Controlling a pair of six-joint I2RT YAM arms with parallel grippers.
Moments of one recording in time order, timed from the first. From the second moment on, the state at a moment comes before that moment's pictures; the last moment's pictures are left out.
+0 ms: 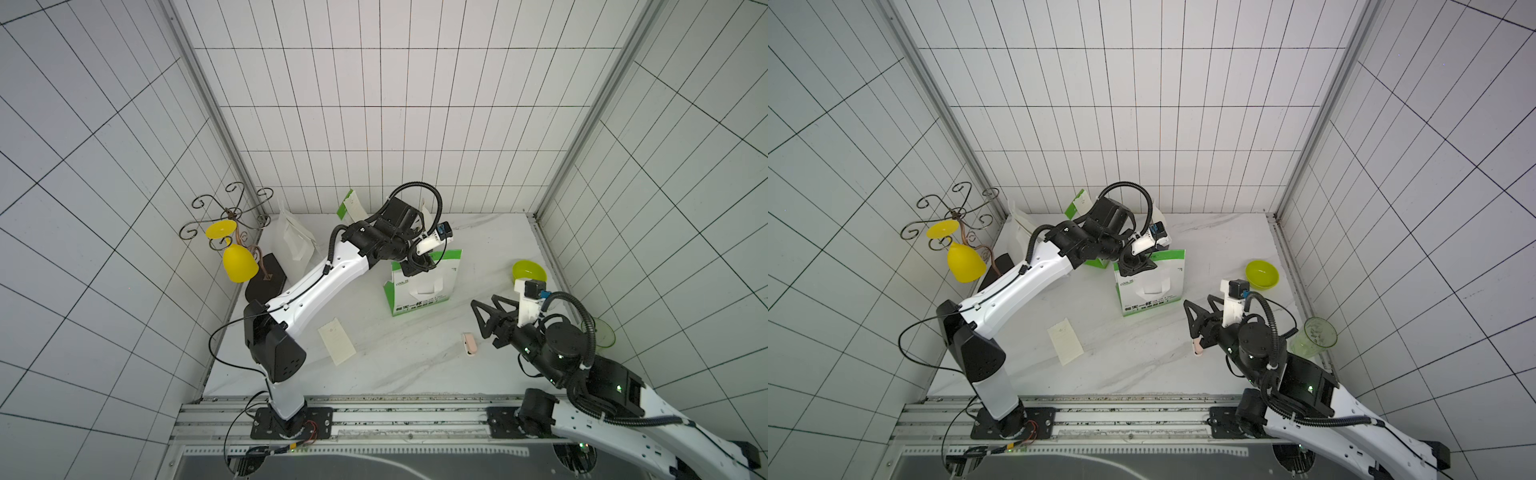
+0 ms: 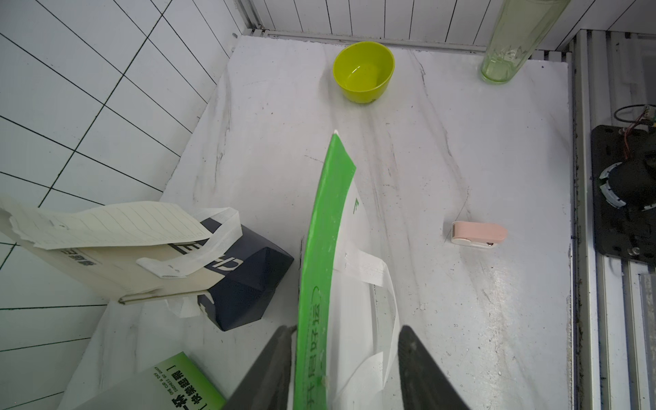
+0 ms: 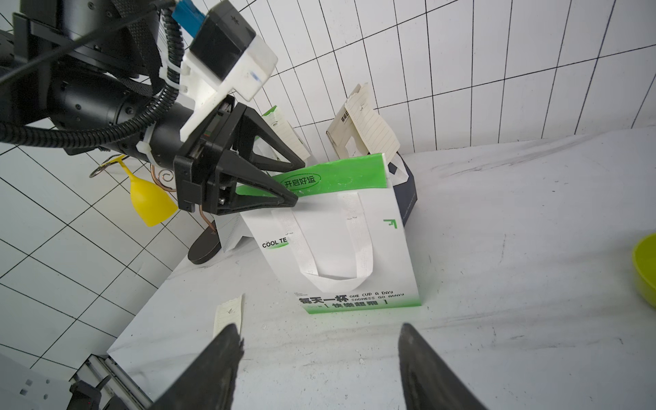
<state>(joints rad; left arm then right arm) -0.72 1.78 1.88 -0.91 0.31 0.50 1.04 0.47 0.75 -0.51 0.51 0.52</state>
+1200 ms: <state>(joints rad) -0.70 0.86 1.21 -0.17 -0.07 0.02 1.24 1.09 0.76 -0.20 0.13 0.35</state>
